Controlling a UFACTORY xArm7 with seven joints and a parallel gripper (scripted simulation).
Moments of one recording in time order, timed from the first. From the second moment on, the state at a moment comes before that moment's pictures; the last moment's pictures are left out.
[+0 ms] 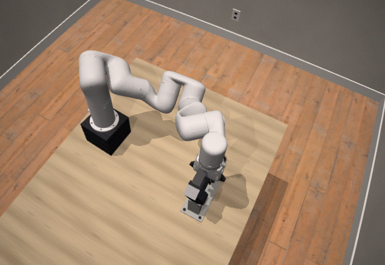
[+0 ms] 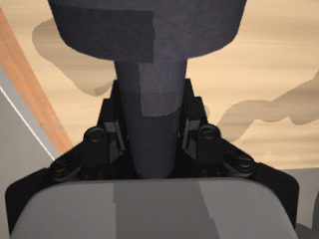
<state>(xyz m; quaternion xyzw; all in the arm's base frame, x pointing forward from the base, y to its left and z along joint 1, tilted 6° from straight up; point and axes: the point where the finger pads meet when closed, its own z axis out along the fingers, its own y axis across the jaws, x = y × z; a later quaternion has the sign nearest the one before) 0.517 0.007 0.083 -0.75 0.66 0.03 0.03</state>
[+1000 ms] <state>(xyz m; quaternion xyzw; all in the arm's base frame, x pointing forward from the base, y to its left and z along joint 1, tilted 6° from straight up) 0.516 0.006 0.086 -0.75 0.66 0.04 0.03</state>
